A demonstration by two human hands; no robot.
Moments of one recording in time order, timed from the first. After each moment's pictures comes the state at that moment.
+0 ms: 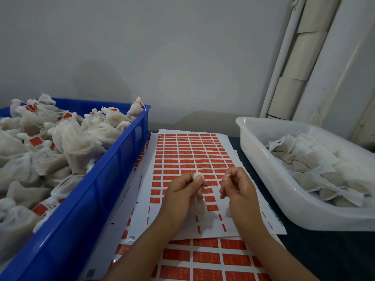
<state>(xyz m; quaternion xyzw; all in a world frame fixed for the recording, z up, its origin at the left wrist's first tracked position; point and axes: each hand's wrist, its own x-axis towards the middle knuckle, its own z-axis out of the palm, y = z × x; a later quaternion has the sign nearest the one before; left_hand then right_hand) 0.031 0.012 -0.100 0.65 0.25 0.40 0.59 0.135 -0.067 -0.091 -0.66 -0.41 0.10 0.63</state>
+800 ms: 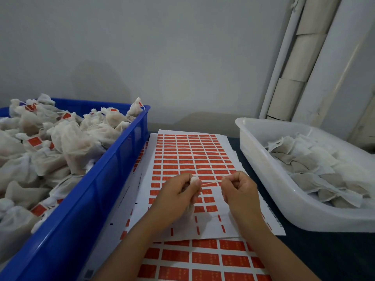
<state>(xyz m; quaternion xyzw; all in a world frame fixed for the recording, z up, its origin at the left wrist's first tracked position) 0.020 0.030 -0.099 0.78 0.23 0.35 0.46 0.144 -0.060 -0.094 -0.70 -0.34 0.12 0.62</state>
